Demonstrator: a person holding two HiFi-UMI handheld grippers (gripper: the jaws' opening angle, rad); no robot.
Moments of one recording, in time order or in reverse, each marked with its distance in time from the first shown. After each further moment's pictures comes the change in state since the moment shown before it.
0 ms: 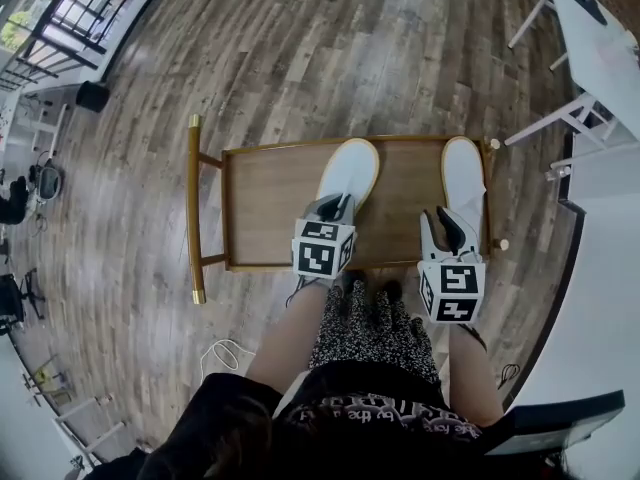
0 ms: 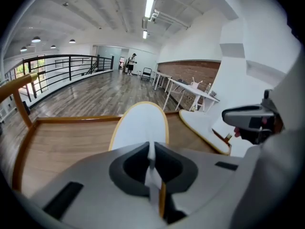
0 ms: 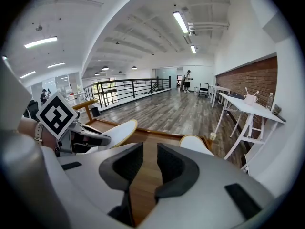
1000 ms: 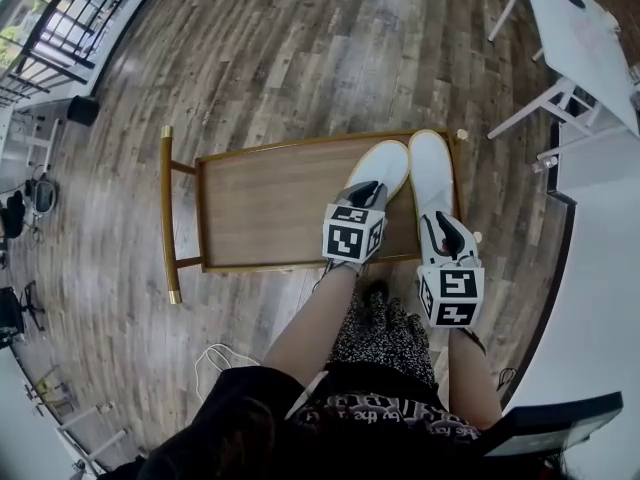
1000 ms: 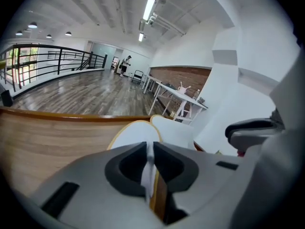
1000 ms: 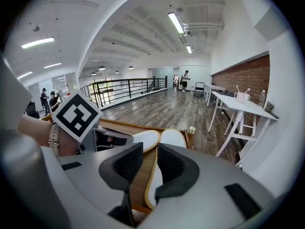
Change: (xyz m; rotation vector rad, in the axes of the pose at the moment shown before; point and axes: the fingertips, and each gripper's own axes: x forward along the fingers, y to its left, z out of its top) left arm 0.072 -0.120 0.032 -0.027 -0.060 -0.152; right arm -0.037 -0.062 -0.026 0.018 0.006 -0.034
